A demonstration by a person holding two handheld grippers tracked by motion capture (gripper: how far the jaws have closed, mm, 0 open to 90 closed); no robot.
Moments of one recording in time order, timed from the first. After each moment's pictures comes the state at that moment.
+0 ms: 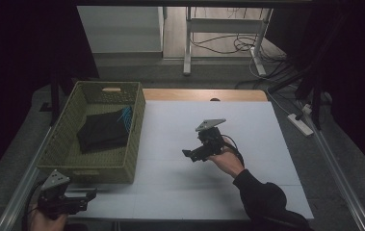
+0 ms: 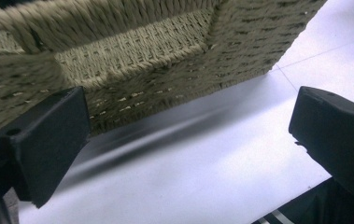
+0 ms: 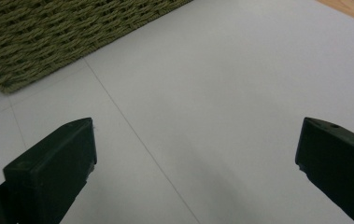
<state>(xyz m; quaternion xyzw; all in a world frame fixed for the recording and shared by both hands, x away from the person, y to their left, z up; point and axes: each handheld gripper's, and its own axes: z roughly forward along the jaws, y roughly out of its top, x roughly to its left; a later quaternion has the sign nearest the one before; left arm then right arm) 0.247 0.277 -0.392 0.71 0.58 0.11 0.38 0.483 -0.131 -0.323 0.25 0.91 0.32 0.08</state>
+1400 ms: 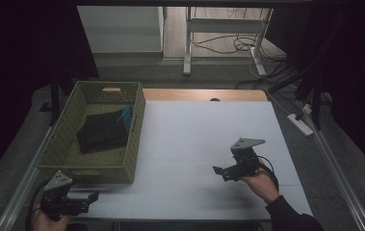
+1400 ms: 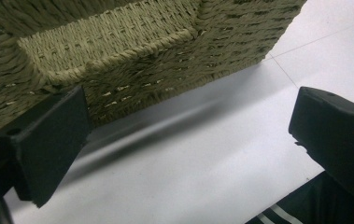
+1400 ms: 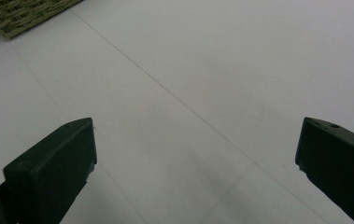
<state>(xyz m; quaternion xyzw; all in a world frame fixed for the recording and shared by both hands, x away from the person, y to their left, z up) 0.249 0.276 -0.399 0.72 0.57 0.10 0.38 0.430 -0.229 -0.306 0.31 0.89 0.31 0.10</state>
